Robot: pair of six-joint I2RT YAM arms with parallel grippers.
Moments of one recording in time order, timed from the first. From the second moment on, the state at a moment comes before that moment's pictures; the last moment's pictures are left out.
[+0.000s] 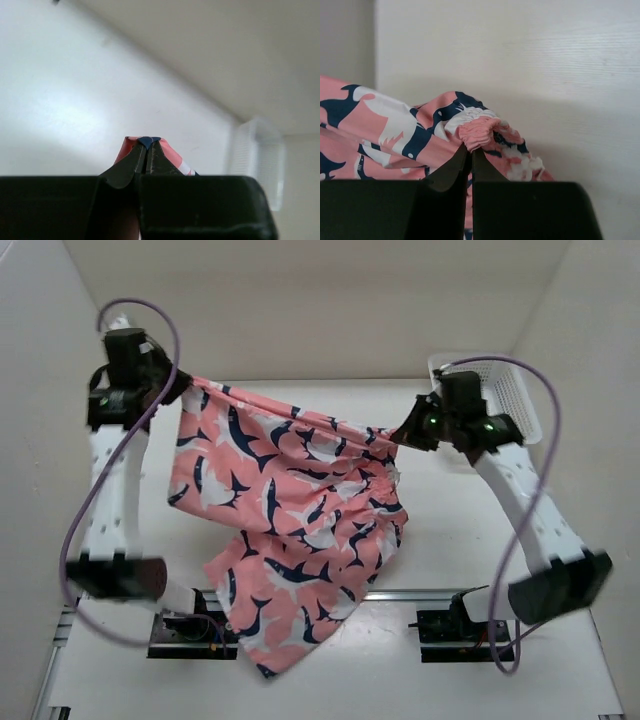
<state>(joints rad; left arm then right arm) 0.00 1.37 1.89 -0.85 -0.03 -0.67 0.34 1.26 1.49 -0.84 -0.24 0.59</state>
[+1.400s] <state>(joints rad) -0.07 0.91 0.88 -0.90 0.25 -0.63 0.17 1.49 1.15 -0.66 -0.22 0.59</state>
